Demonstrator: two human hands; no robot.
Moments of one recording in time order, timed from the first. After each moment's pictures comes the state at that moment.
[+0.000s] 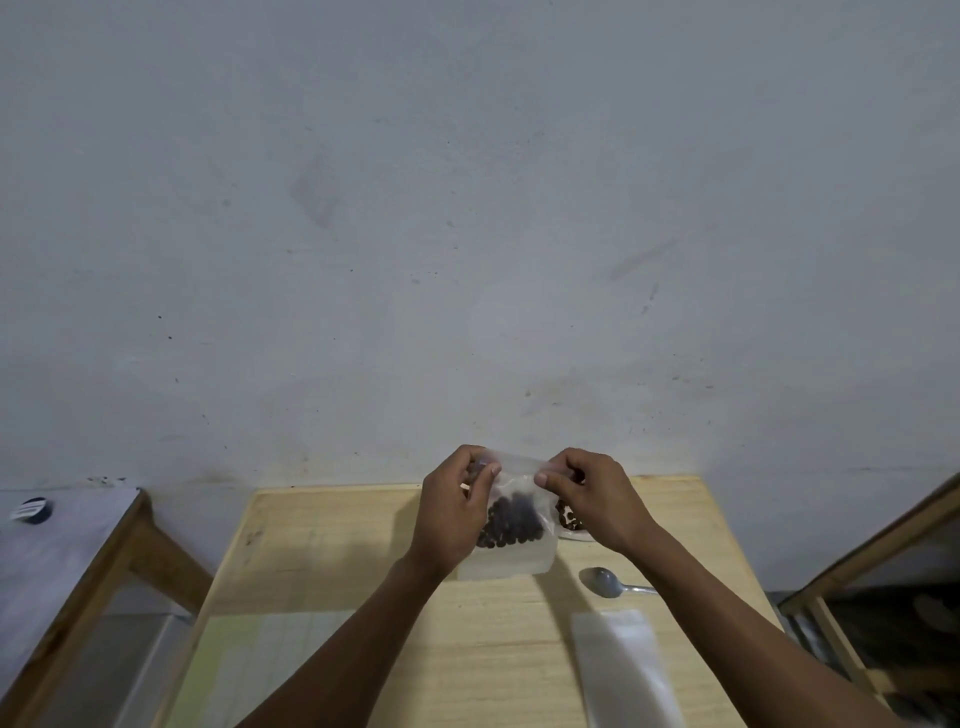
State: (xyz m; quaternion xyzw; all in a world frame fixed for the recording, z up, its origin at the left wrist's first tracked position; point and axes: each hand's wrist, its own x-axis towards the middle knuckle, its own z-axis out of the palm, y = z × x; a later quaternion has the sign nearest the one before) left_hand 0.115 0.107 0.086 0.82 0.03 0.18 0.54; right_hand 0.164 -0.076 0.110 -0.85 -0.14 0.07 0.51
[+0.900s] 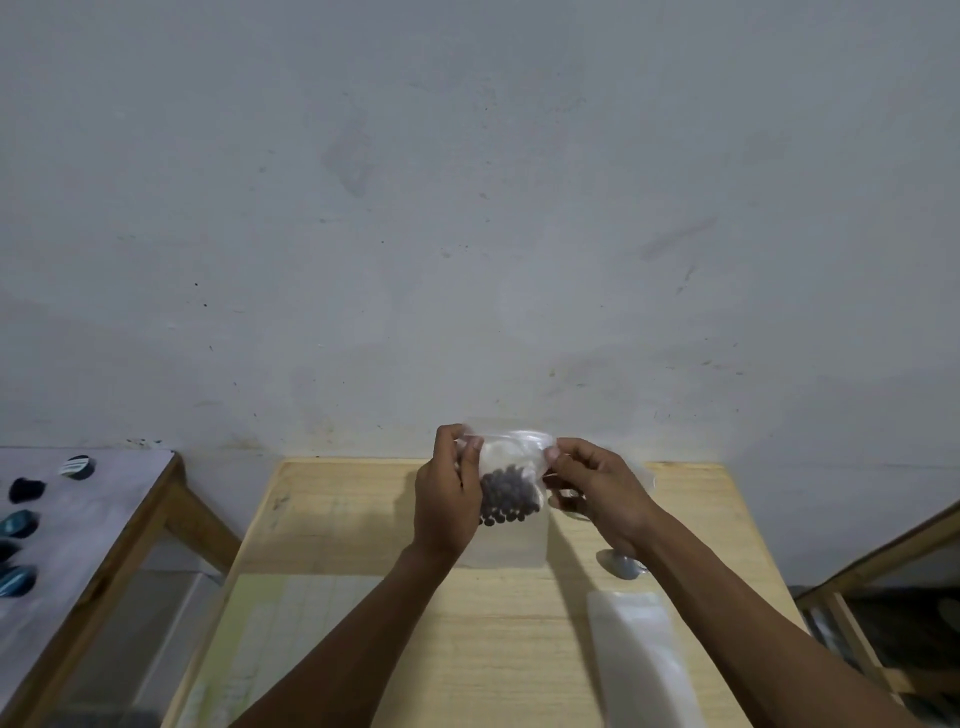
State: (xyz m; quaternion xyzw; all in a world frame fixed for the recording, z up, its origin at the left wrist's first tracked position) left_hand 0.099 0.124 0.066 0.83 0.08 0.29 0.48; right_hand 0.149 -0.059 0.102 -0.65 -0.03 0.26 0.71
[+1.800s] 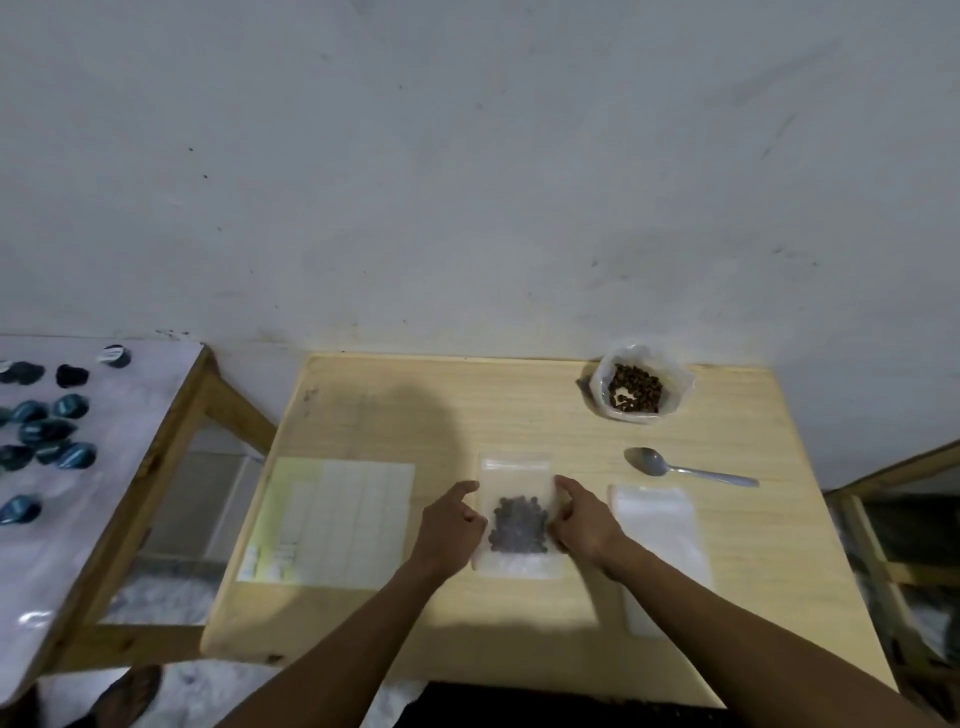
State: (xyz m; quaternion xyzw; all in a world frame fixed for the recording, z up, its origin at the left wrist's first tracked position) left_hand -0.013 0.136 -0.046 0.84 0.27 -0.12 0.46; right_hand 0.058 -0.051 -0.033 -0.86 -0.04 0.34 0.38
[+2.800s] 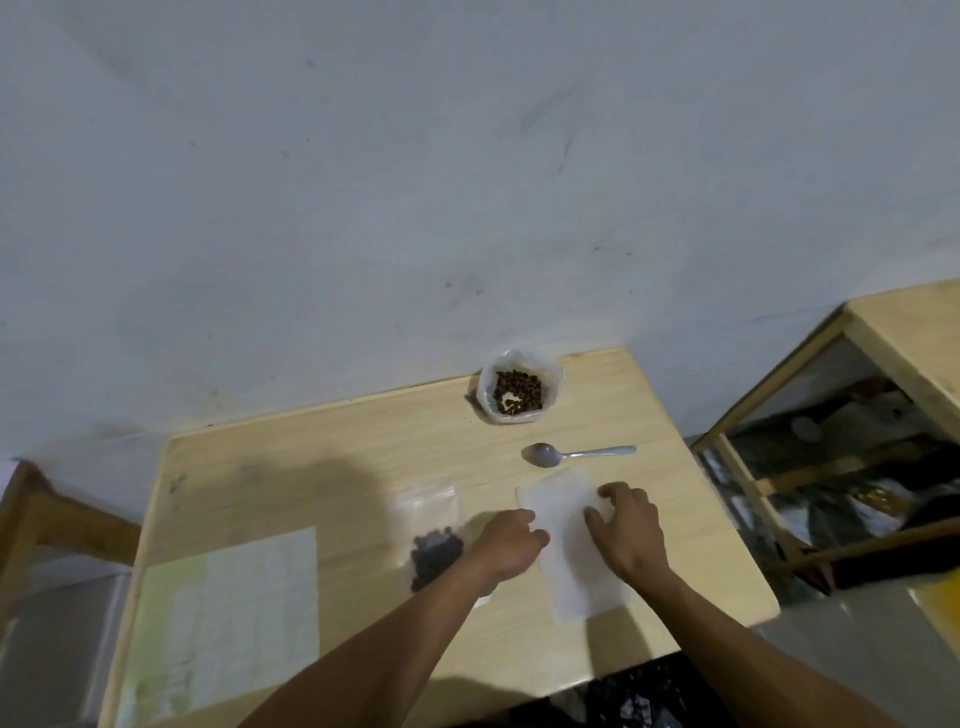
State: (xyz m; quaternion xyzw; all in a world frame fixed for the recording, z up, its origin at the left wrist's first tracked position) left_hand 0.044 -0.002 -0.033 0.78 0.11 -0.39 0.48; right_hand 0.039 -0.179 -0.033 -0.93 0.17 0.12 0.29
